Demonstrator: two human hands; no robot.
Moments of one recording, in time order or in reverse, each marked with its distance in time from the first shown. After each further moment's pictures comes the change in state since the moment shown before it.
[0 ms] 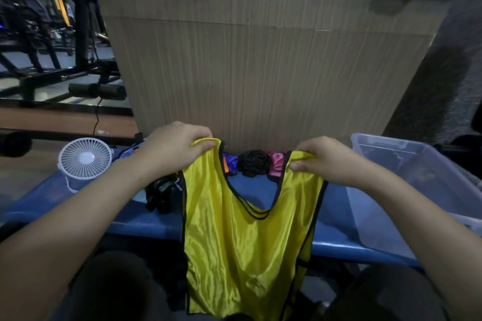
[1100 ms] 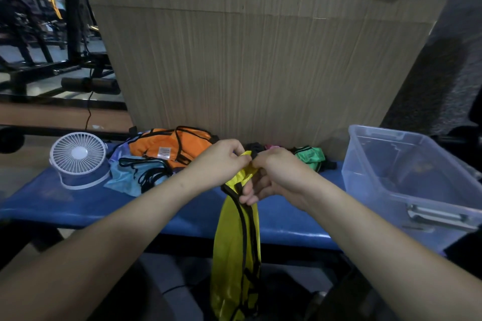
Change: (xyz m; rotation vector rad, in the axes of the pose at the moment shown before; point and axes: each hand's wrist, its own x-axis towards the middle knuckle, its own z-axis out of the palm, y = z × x) left_hand 0.013 0.067 0.065 -0.518 -0.075 -0.217; right_hand 0.006 -0.063 0.068 1.051 -0.180 0.277
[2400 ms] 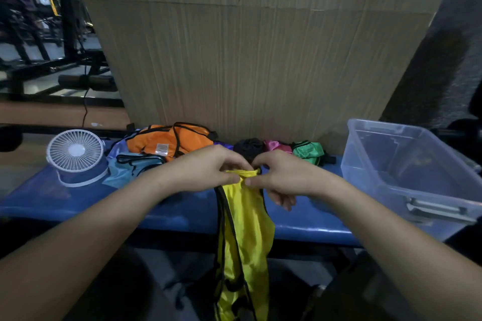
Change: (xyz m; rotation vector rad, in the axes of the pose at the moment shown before) left_hand -0.009 -0.016 -0.022 0.151 -0.361 0.353; right_hand -0.004 0.009 -0.026 -0.708 -0.110 -0.074
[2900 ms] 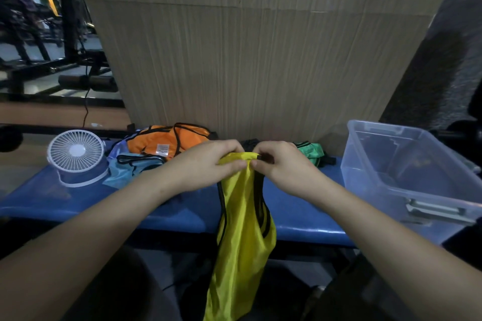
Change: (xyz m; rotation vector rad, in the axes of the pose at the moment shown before) left_hand -0.004 0.001 -0.004 0.085 0.143 -0.028; right_hand 0.008 0.003 0.003 -0.143 0.414 -0.262
